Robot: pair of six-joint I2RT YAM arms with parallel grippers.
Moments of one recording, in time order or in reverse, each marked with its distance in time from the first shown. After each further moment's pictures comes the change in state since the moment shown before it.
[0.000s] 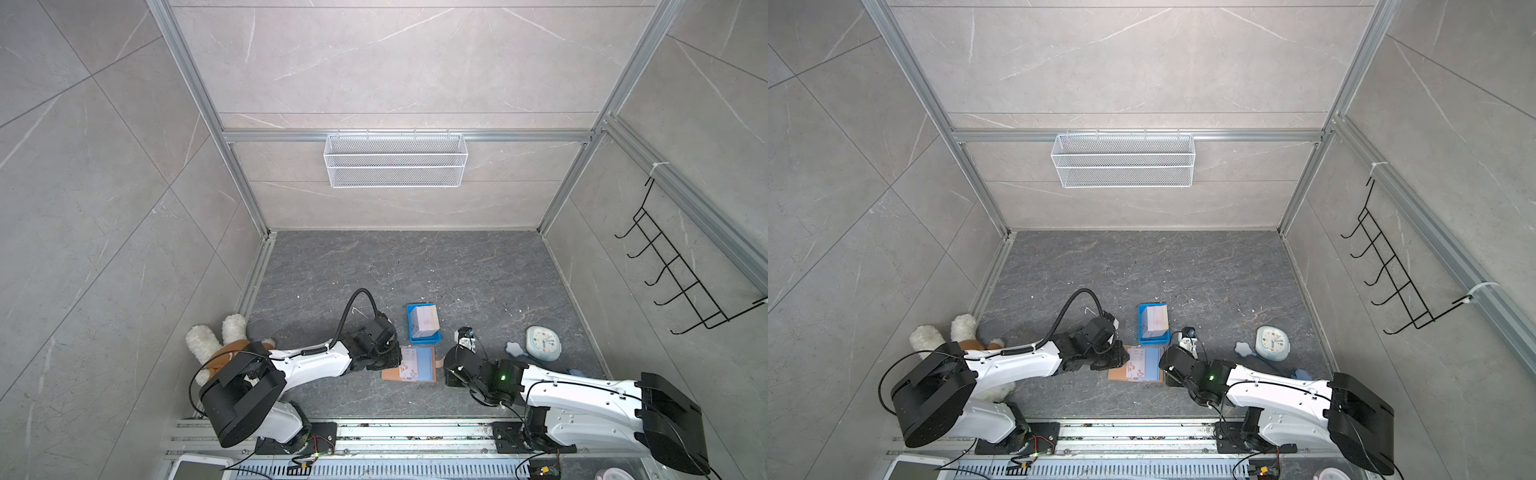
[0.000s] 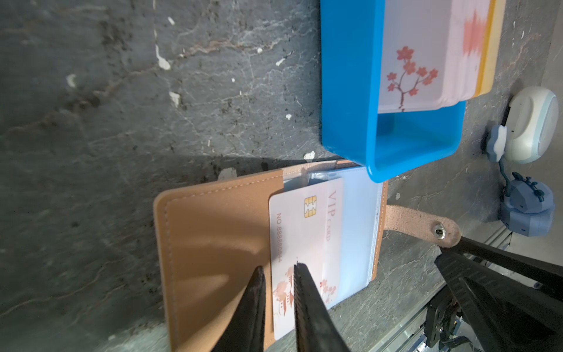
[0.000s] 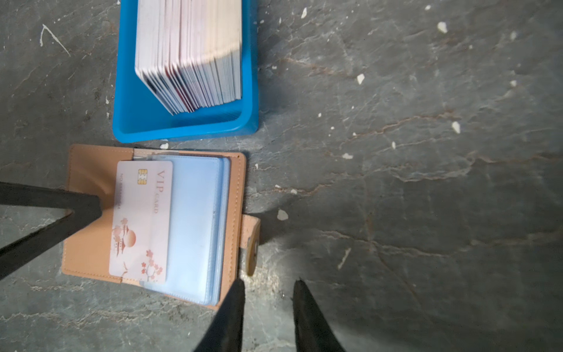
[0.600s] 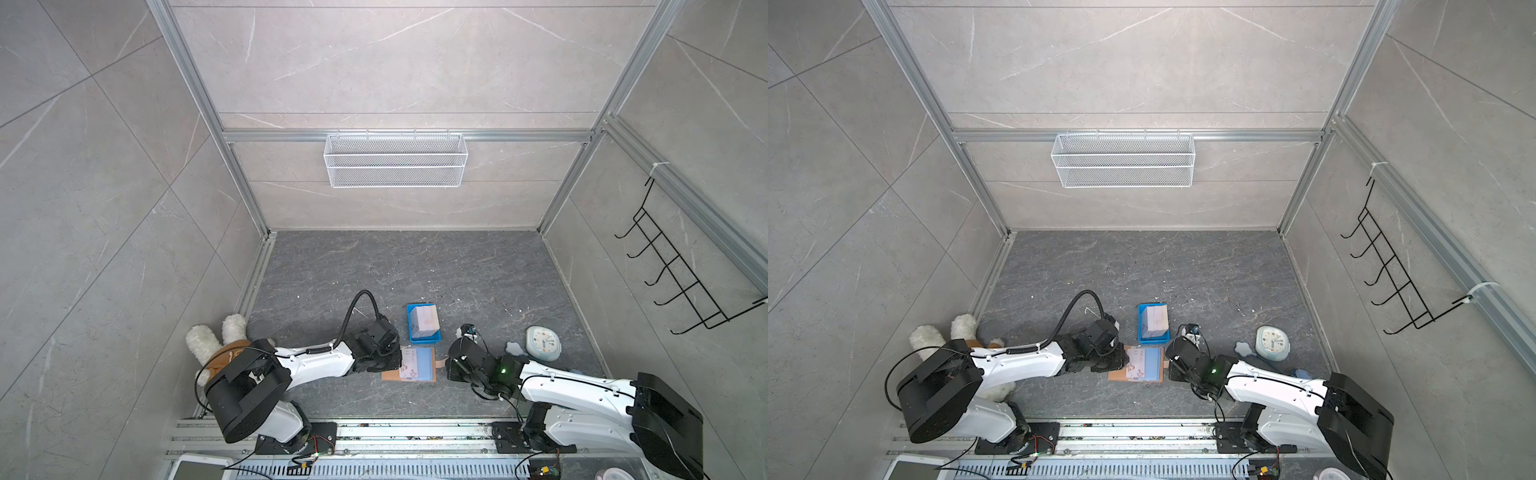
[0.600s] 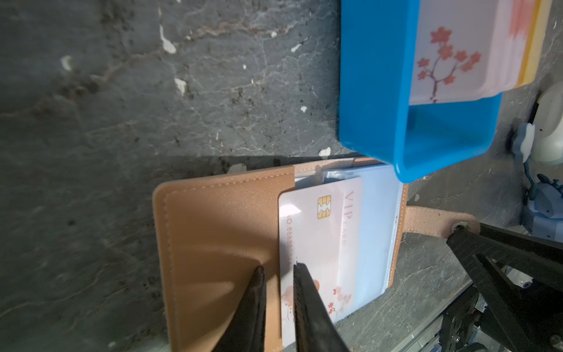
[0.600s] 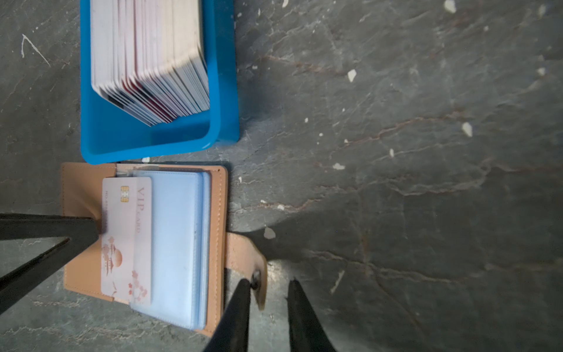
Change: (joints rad) left arm -0.019 0.030 0.002 -0.004 -0.026 -0.011; right arm -0.113 0.023 -0.035 0.080 -0.110 -0.042
